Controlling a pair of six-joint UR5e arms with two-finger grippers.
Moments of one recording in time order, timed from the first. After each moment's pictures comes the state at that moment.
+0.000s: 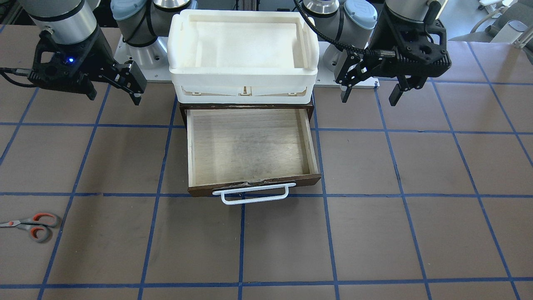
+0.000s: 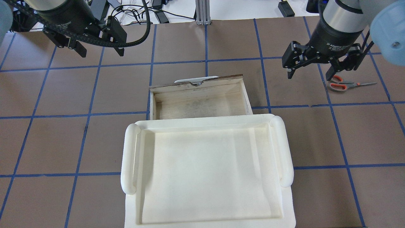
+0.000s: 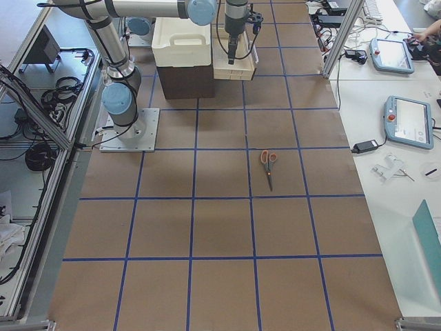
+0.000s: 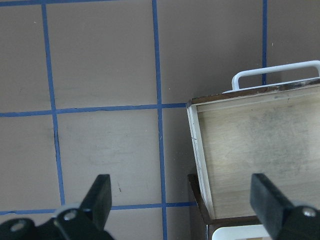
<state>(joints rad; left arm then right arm) -1.58 -1.57 -1.44 -1.57 1.55 0.02 1.53 -1.61 1.60 -1.54 -1.57 0.08</state>
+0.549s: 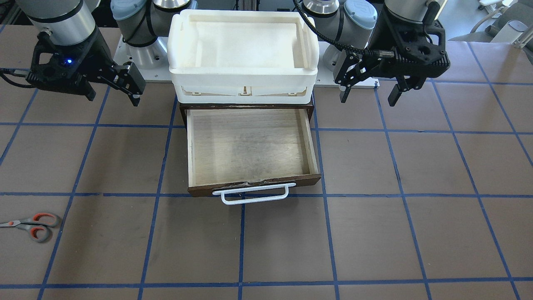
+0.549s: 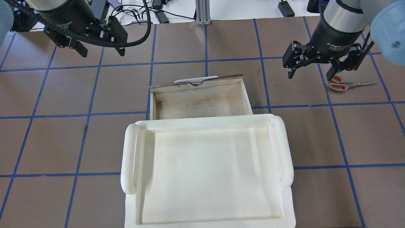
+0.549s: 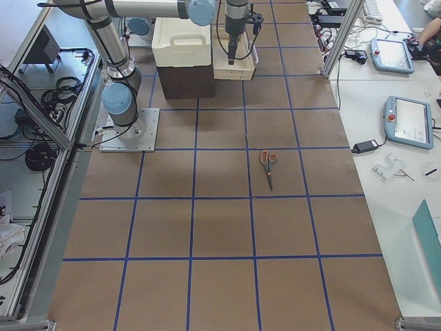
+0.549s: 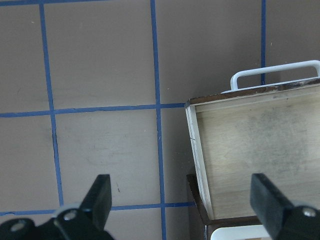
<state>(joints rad) -1.59 -1.57 -1.44 -1.57 1.55 0.02 1.53 -1.61 1.60 -1.54 -1.57 0.09</state>
